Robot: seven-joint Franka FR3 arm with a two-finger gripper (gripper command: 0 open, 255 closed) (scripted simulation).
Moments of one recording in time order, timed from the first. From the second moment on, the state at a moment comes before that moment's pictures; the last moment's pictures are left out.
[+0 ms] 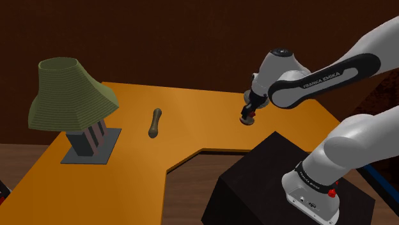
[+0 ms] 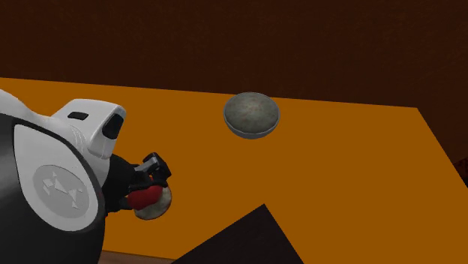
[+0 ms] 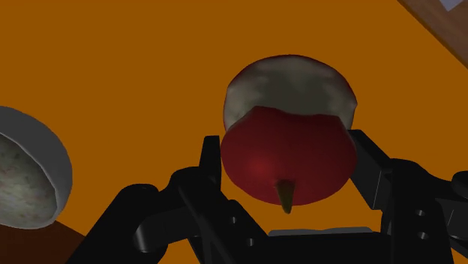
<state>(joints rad) -0.08 -0.49 0.09 -2.93 -0.22 2.56 0.13</state>
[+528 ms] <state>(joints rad) -0.05 -0.60 0.08 -2.88 -0.18 2.40 0.09</state>
